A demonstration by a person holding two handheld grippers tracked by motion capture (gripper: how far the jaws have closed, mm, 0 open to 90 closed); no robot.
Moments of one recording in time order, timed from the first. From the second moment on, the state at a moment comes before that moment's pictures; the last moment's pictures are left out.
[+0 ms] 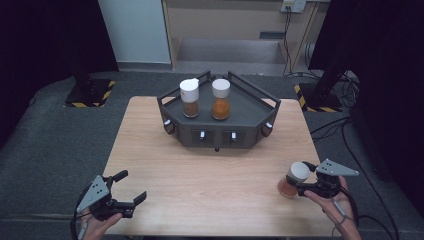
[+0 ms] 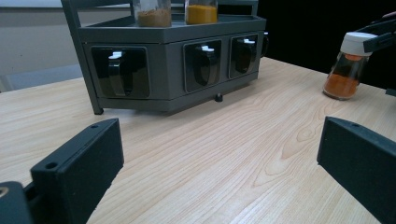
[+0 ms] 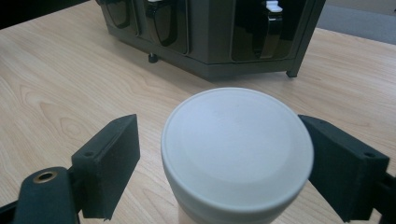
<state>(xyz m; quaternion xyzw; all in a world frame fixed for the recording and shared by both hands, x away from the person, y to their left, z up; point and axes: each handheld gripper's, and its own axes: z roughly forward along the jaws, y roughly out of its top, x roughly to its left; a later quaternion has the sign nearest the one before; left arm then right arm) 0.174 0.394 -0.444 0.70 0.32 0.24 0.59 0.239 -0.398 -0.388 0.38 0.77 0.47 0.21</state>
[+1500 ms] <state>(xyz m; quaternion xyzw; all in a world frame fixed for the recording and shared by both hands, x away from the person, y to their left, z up) 0.175 0.394 -0.444 0.71 0.33 0.24 0.58 0.242 -0.395 -0.381 0.36 0.78 0.46 0.23</state>
